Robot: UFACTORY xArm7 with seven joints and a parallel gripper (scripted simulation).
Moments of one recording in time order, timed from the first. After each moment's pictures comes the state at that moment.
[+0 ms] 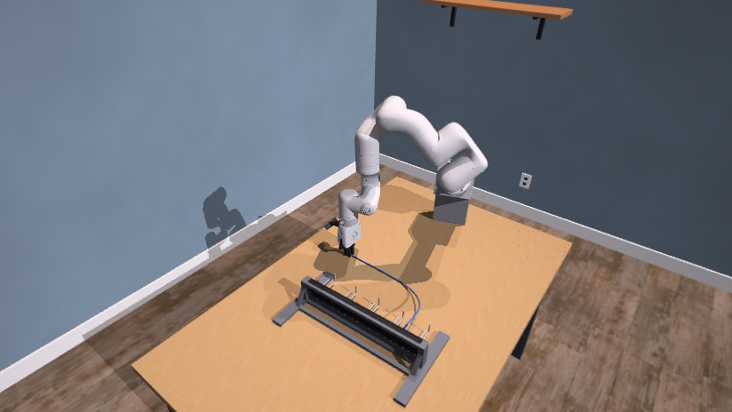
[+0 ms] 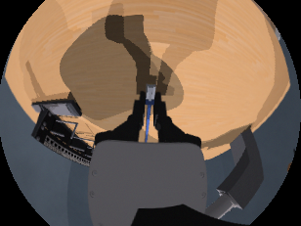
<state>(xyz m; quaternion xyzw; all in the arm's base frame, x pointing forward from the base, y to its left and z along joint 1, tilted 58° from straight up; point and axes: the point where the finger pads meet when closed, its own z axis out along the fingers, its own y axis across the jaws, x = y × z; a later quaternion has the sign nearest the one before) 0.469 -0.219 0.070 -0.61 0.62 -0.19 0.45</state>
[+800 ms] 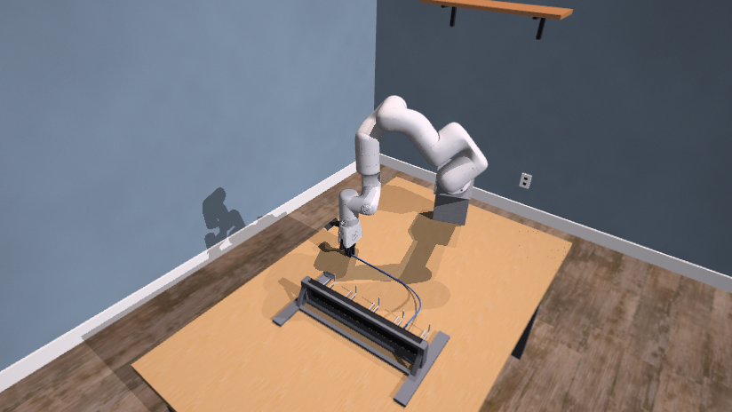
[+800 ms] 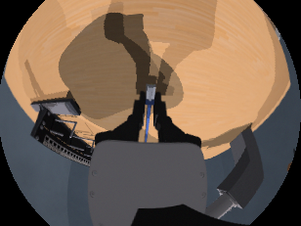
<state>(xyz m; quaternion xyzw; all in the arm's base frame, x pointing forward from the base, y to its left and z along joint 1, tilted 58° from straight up) 0.468 -0.215 0.070 -0.61 0.62 -0.19 0.45</state>
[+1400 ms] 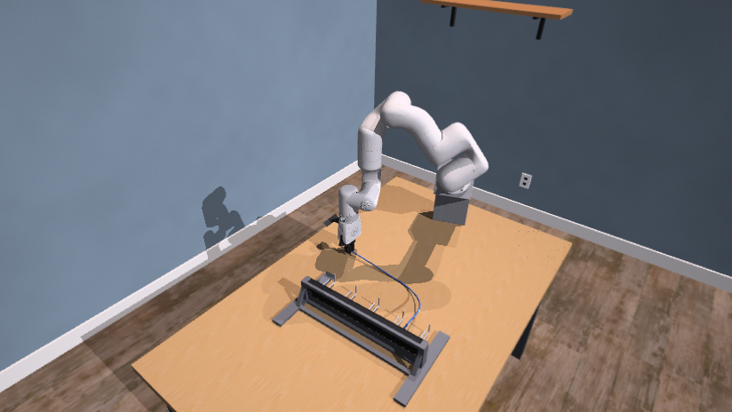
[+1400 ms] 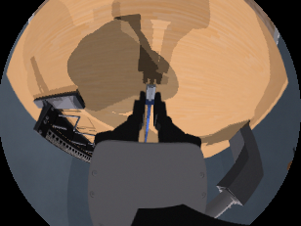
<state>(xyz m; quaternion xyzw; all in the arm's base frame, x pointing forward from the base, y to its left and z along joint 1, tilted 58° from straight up) 0.454 -0.223 0.080 -0.61 0.62 -0.19 0.45</state>
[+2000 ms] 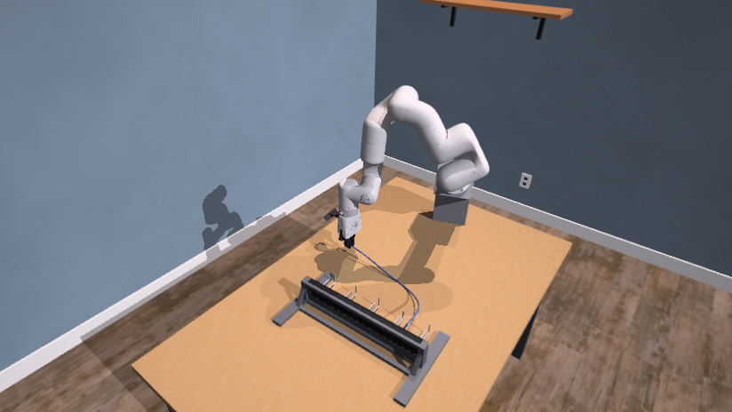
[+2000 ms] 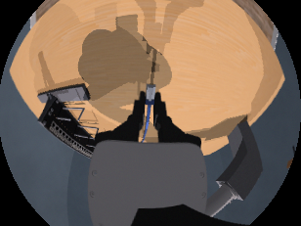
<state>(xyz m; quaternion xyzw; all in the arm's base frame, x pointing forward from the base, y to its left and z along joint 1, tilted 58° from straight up) 0.432 -0.232 0.094 -0.61 0.62 -0.19 0.45</state>
